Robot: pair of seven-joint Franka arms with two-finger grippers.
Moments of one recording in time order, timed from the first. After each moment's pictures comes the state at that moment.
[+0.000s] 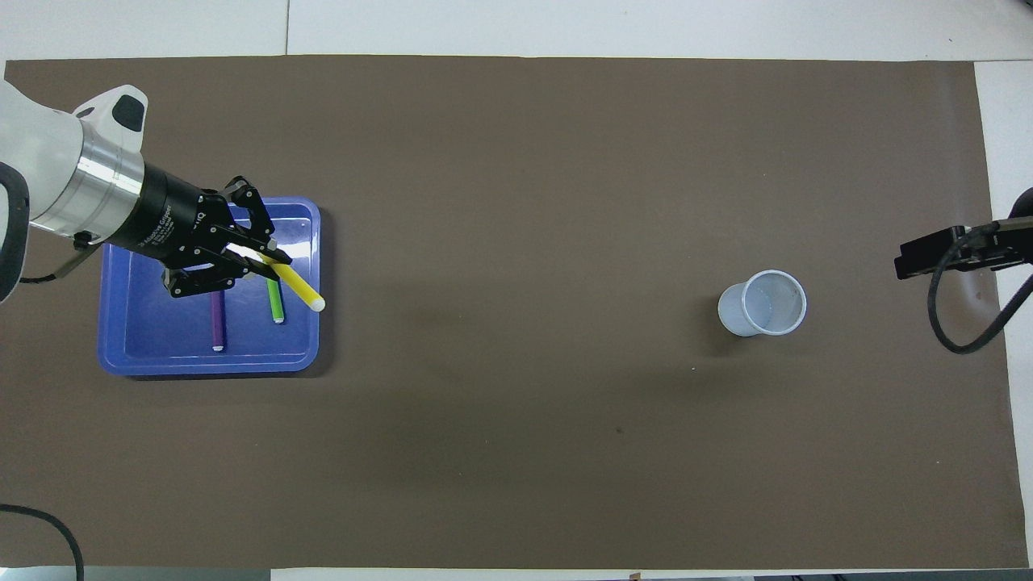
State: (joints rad) left arm -0.23 0.08 0.05 -1.66 -0.49 1.60 -1.00; right arm 0.00 -0.04 -0.02 -1.64 0.00 1.52 -0.09
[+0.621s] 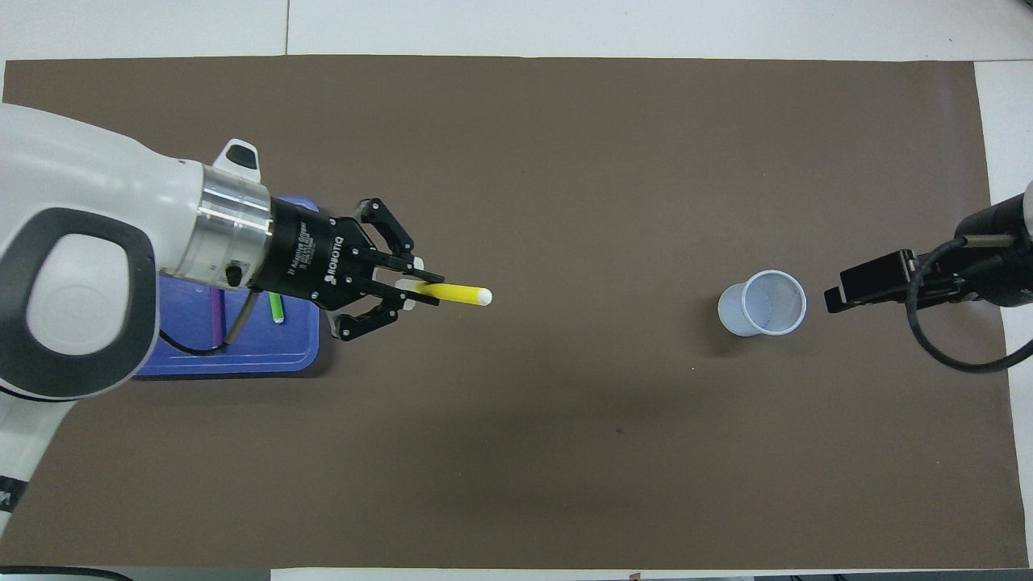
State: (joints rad) left arm -0.43 0.00 0.05 -1.85 -0.86 1.85 -1.41; right arm -0.03 -0.05 0.01 -1.65 0.31 1.42 0.02
